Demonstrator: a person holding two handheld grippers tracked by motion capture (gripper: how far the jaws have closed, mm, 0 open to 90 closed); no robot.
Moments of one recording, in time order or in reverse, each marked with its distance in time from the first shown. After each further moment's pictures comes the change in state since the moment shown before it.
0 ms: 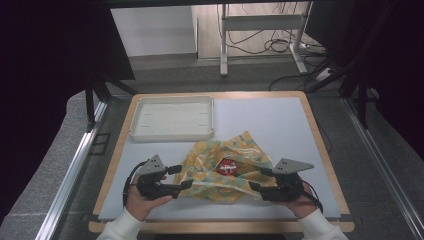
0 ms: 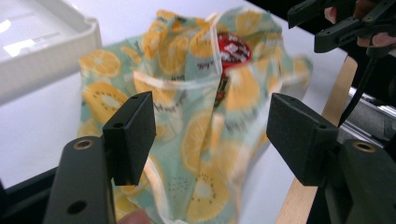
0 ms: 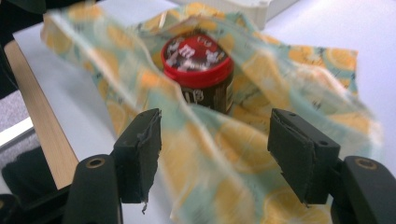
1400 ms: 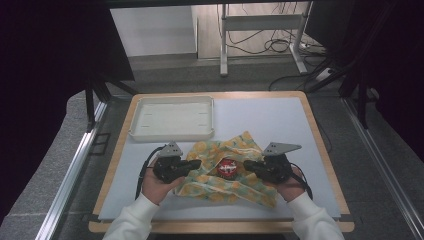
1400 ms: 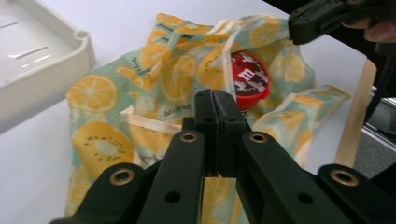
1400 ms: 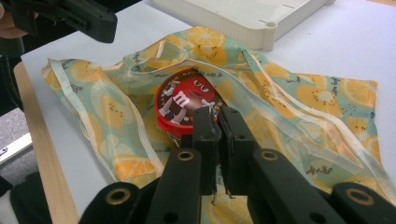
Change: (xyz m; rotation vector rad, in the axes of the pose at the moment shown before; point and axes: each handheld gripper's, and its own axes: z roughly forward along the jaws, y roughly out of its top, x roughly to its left) left arm 0.008 0.033 0.044 0.079 -0.008 0.011; right arm -0.014 0.036 0.028 0.015 0.054 0.020
